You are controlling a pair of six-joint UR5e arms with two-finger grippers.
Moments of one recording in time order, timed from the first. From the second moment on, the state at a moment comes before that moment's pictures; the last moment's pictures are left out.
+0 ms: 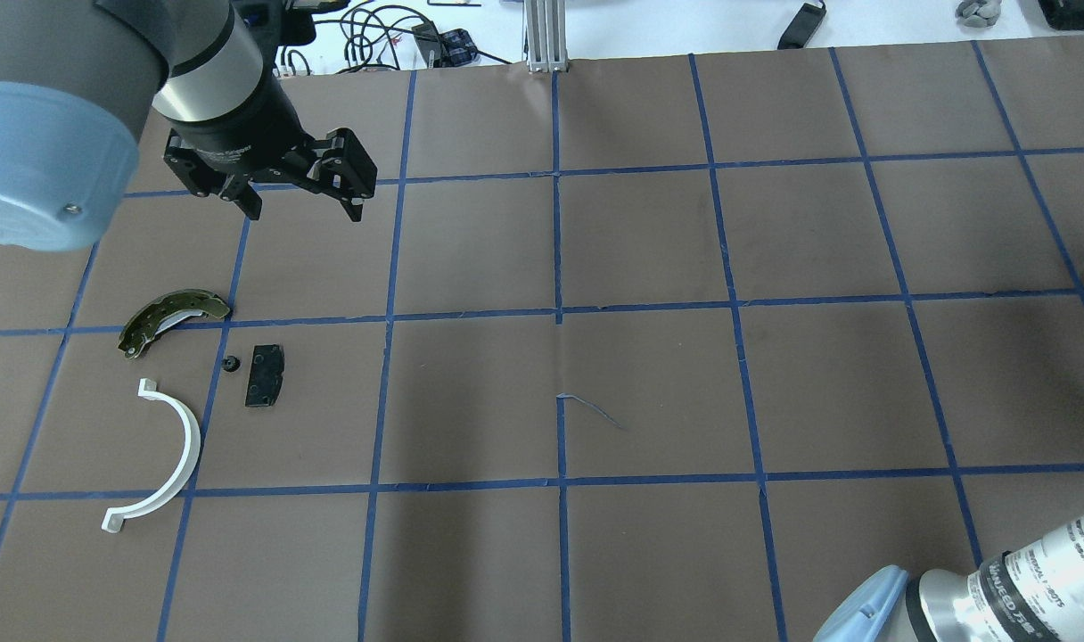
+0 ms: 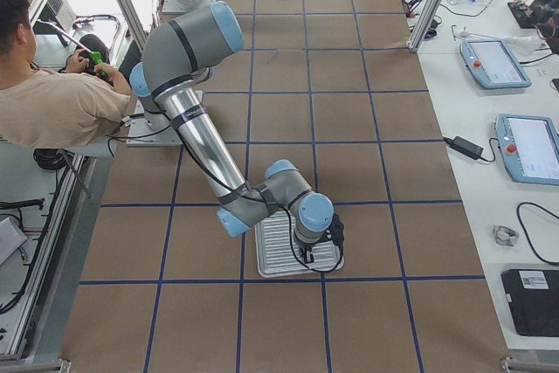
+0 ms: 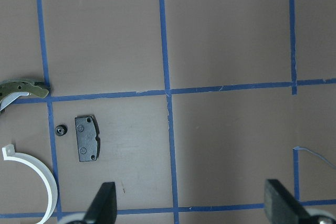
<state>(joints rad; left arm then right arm) -1.65 -1.56 -1.59 -1.48 1.61 -0.03 0.61 -0.89 1.47 -2.13 -1.60 -1.10</state>
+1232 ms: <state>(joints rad) -1.64 -1.56 -1.59 -1.48 1.61 -0.02 0.95 -1.18 1.64 -2.09 -1.65 -0.79</state>
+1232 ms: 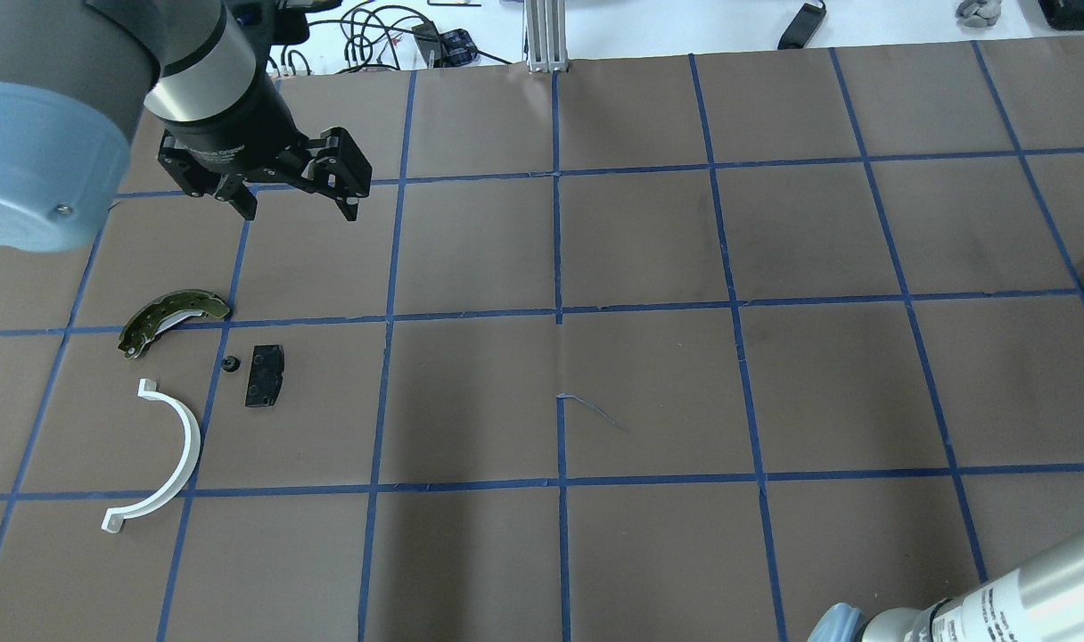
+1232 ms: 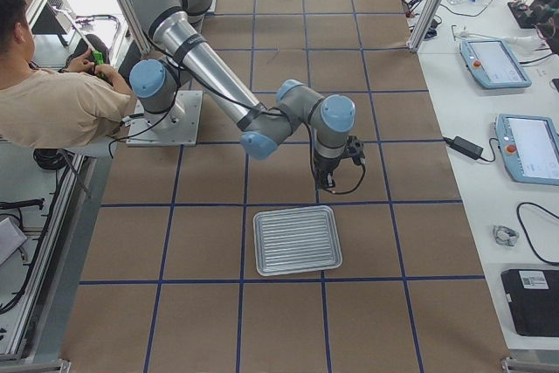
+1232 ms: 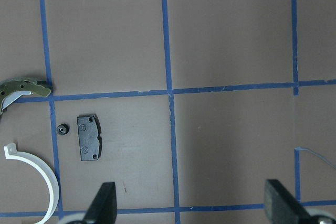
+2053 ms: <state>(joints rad) -1.64 -1.56 -1.59 -1.48 1.61 -0.02 1.66 -1.22 1.69 -2.06 -1.58 0.15</state>
